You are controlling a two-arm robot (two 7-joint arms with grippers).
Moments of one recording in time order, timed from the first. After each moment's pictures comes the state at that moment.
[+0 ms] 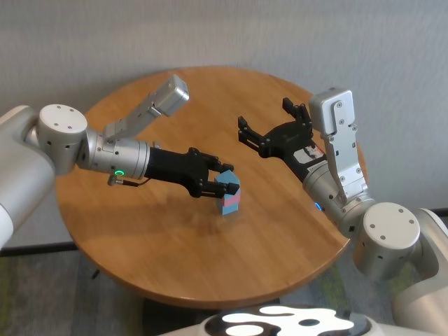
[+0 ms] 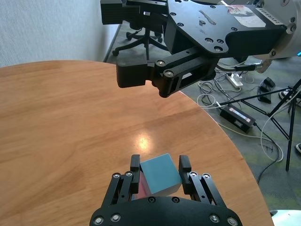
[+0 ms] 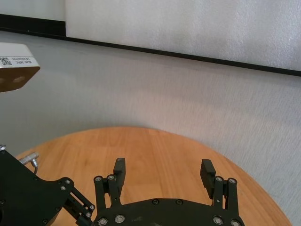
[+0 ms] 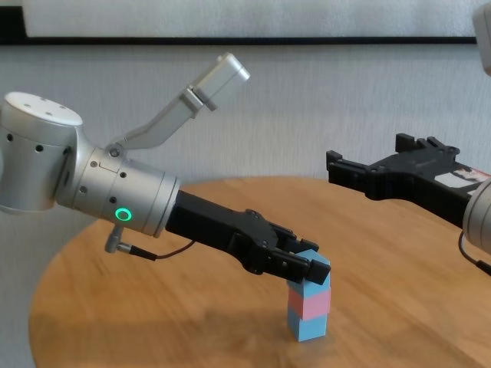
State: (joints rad) left arm -0.90 0.20 0.80 -0.60 -0.35 -0.05 -1.18; right arm 0.11 0.14 -0.24 -1.55 0.02 0.05 0.18
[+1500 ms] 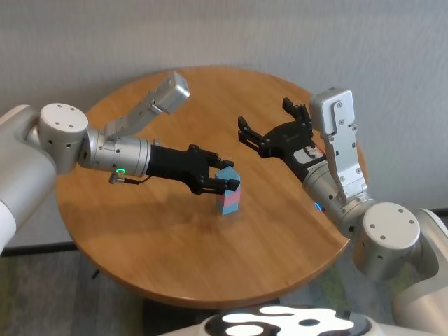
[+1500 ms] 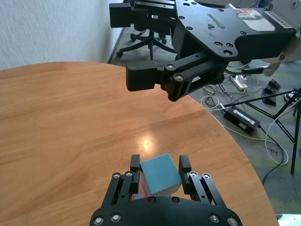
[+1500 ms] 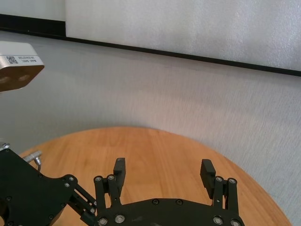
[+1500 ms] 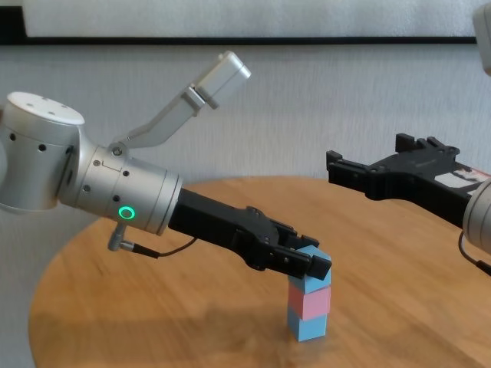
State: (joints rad) left arm -0.90 0.18 0.79 -0.58 -0.34 -0.06 -1.17; right arm 0.11 0.14 -0.24 -1.55 0.02 0.05 0.18
